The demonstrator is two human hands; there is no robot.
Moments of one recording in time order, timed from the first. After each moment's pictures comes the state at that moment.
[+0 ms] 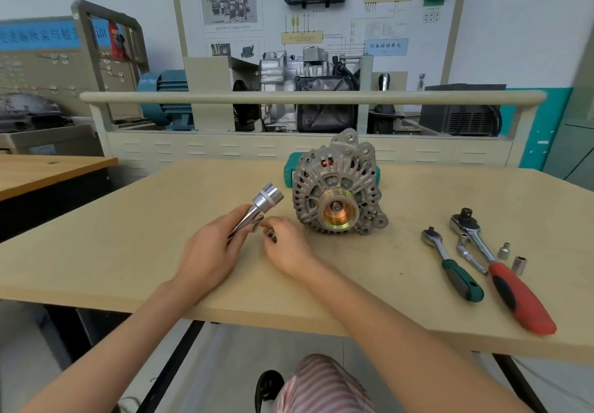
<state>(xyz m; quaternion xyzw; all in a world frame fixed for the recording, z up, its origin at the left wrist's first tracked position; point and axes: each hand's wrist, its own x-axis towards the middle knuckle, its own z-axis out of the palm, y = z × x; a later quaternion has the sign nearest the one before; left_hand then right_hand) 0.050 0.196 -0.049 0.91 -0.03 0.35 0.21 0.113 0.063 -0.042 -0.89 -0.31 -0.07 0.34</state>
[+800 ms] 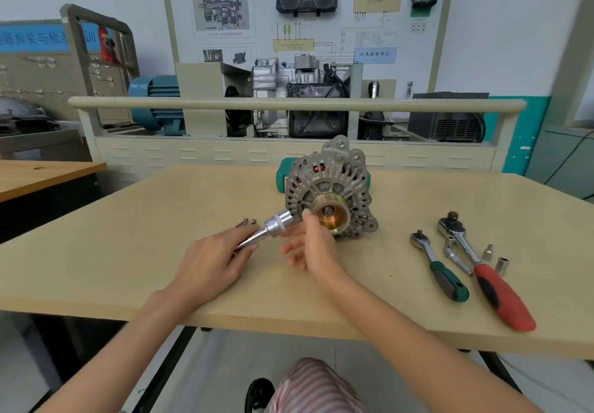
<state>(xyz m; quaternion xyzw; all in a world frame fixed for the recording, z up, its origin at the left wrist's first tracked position) 0.043 0.192 -0.047 0.93 -0.10 0.32 0.14 0.099 0.024 -0.037 -0.71 -0.10 0.04 0.69</state>
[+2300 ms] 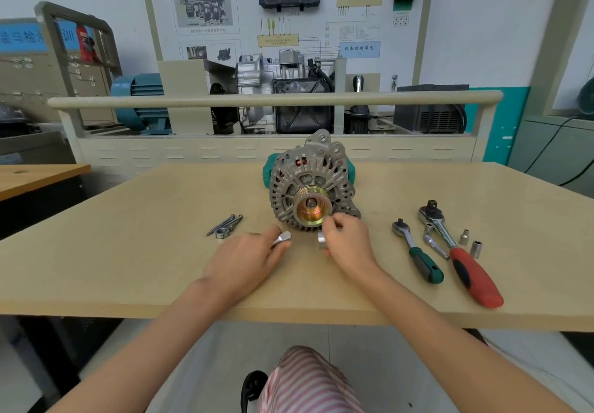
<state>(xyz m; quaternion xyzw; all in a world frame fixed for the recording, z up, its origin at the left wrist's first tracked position) 0.043 0.125 -0.035 0.97 -0.09 0.21 0.05 0.099 -0.044 -0.036 -0.80 -0.10 -0.13 0.57</state>
